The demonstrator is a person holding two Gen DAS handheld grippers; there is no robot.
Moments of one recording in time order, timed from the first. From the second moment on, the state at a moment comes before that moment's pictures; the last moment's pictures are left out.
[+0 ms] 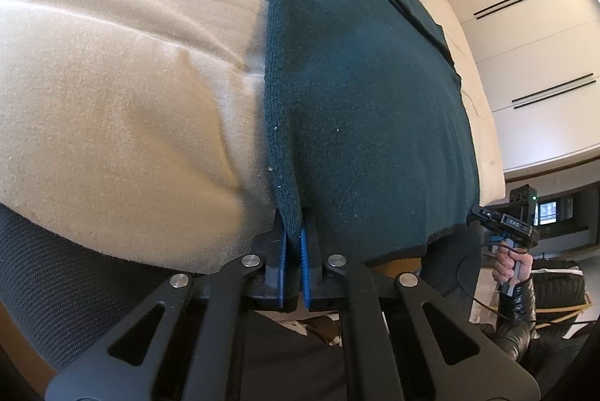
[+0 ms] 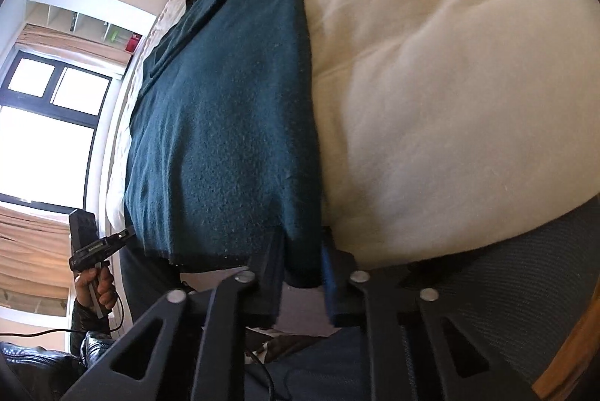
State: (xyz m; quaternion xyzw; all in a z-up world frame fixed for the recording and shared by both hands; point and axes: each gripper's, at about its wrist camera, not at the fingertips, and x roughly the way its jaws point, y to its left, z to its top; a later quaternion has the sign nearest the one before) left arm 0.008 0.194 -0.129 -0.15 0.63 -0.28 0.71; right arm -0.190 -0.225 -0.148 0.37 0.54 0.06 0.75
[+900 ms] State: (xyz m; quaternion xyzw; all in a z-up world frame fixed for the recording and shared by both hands) left arm 0.003 0.203 -0.124 -0.15 0.62 -0.29 0.71; right arm -0.202 -0.241 -0.148 0.44 0.48 0.11 0.75
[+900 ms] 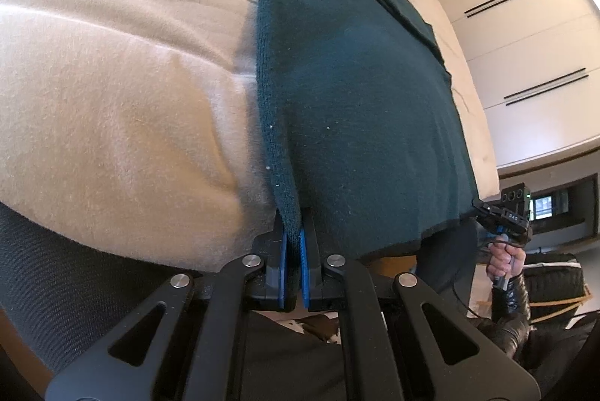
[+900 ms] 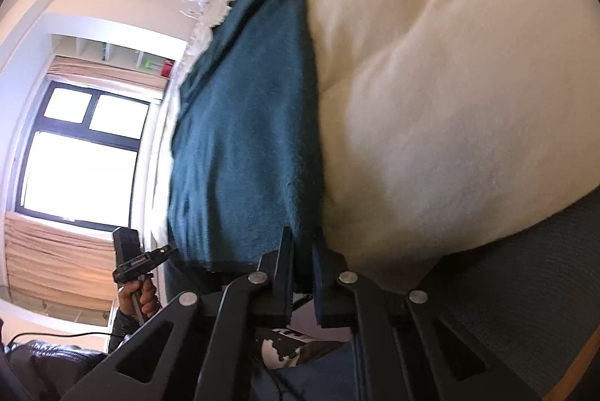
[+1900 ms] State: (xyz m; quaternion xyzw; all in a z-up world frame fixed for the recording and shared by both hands) left arm 0.137 0.218 -0.054 -0.48 0.47 -0.38 0.64; right arm -0.063 -0.264 -0.074 0.49 0.33 0.15 0.80
